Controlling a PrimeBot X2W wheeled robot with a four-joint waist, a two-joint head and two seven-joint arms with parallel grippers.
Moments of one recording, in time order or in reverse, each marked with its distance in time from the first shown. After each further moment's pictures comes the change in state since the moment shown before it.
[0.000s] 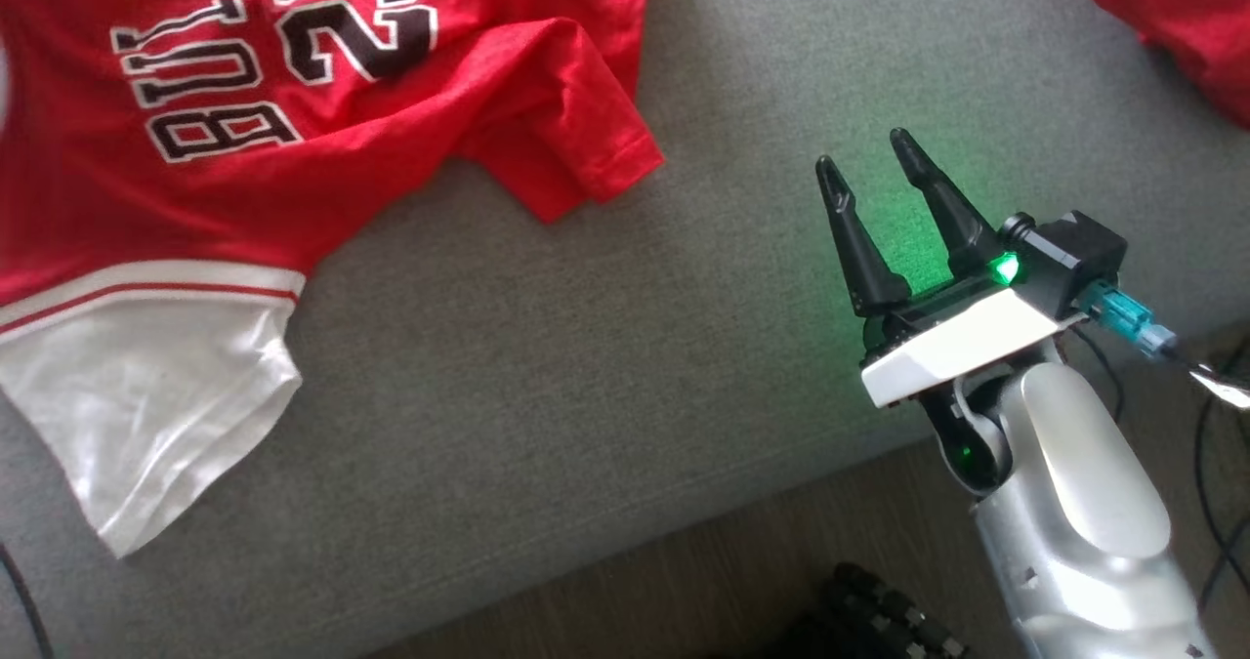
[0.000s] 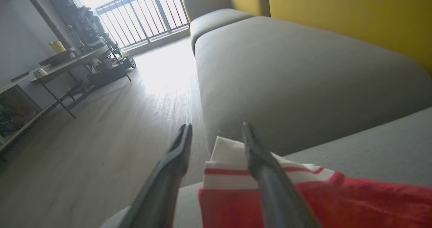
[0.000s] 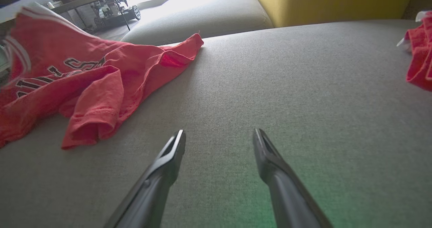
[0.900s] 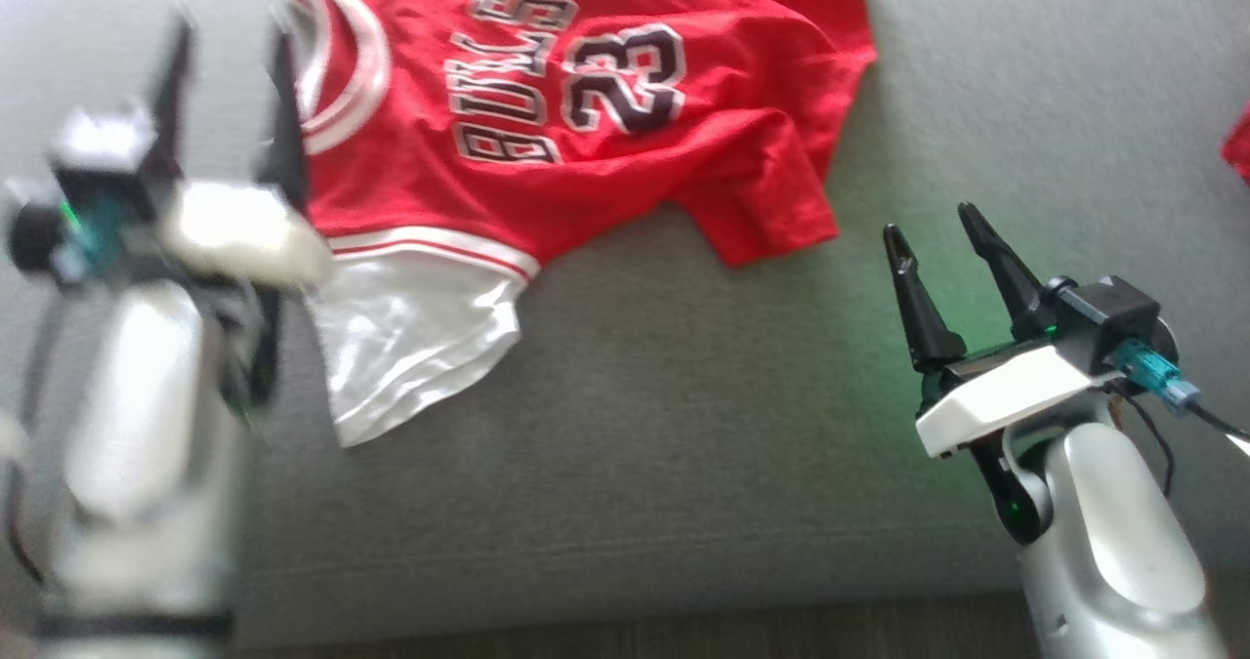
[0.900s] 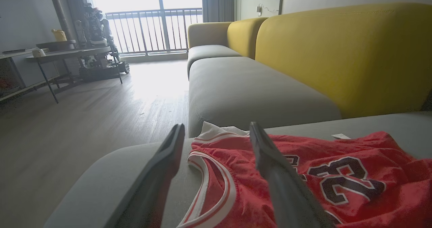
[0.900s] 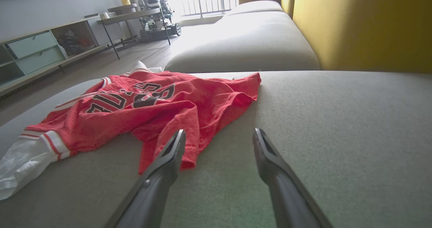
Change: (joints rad) left arm 0.660 -0.263 0.002 -0.439 -0.170 -0.012 -0.140; right arm 0.101 0.000 -0.137 0.026 -0.122 0.000 0.008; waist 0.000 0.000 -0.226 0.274
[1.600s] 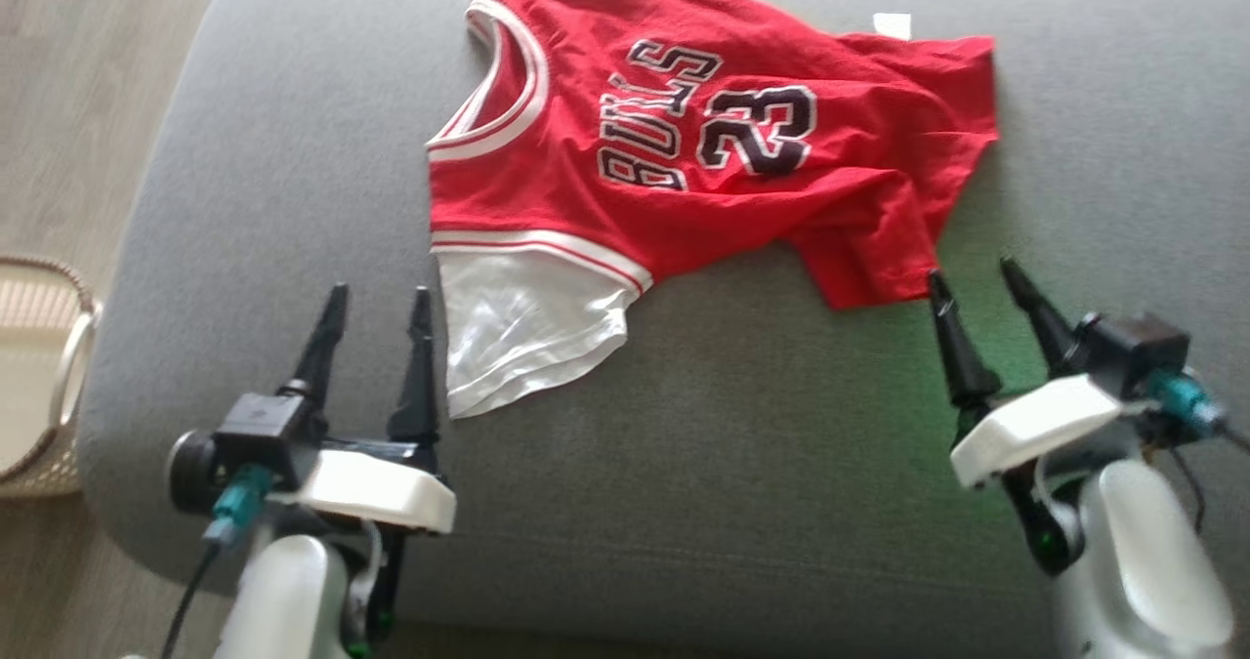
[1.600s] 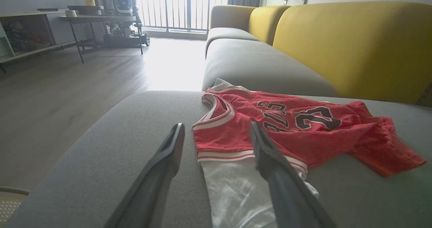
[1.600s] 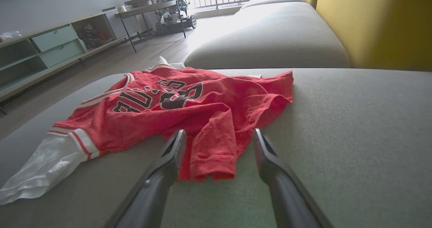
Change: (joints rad) left arm 0.474 -0.132 -0.012 -0.294 0.044 0.014 0.000; right arm 0.079 0.001 -0.075 -0.006 0.012 0.000 0.070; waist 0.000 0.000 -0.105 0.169
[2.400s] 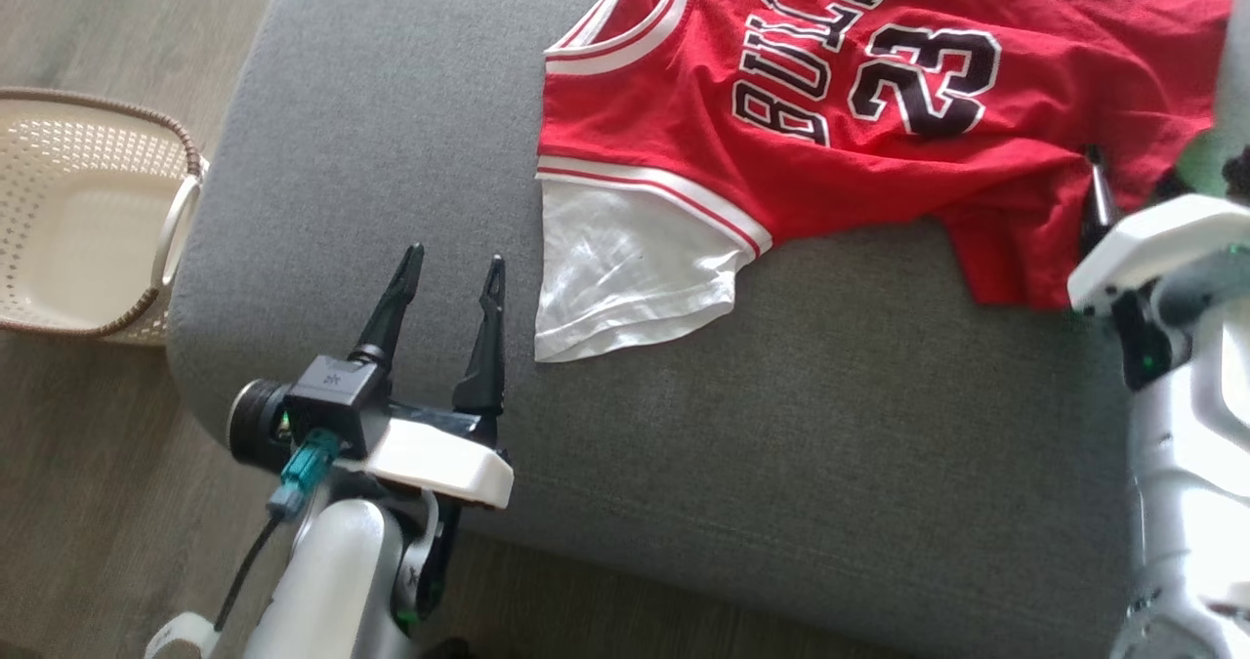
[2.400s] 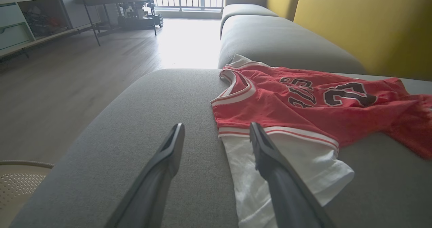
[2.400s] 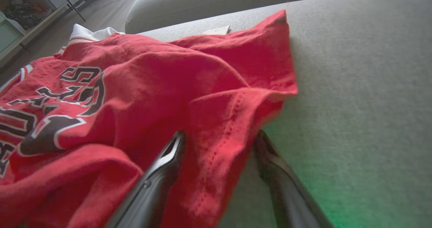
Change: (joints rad) left arm -0.075 -0.023 -0.115 0.013 0.014 0.021 0.000; right arm -0.447 -0.012 -0.438 0.449 -0.203 0.000 0.137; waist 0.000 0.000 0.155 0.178
